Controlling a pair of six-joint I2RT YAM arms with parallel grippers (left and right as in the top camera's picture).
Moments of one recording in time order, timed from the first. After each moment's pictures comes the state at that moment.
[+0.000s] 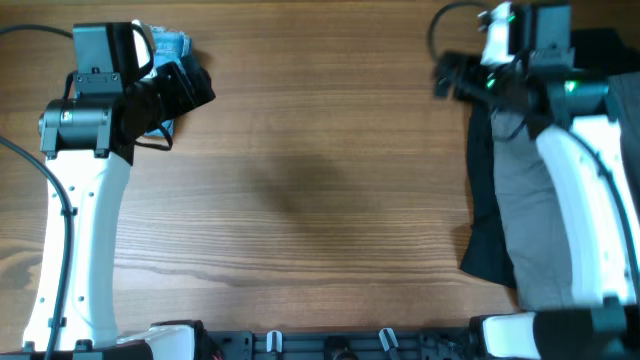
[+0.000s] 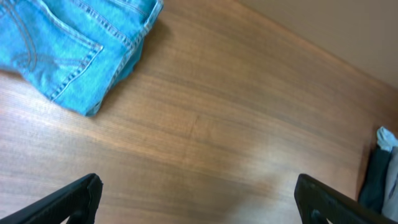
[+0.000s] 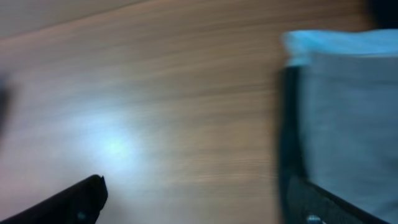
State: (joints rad) left arm 0.01 1.45 1.52 -0.96 0.11 -0.41; right arm 0.03 1.61 1.60 -0.91 -0.04 0.25
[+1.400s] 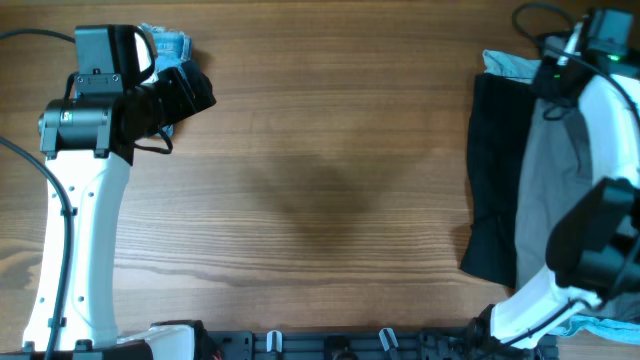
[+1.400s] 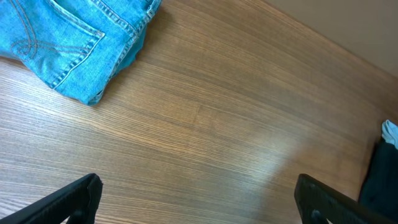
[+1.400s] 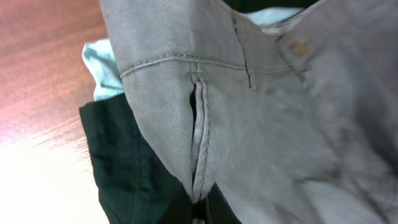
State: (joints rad) left arm 0.01 1.45 1.52 -0.99 0.12 -0.41; right arm -0.31 1.89 1.61 -0.76 0.07 0.10
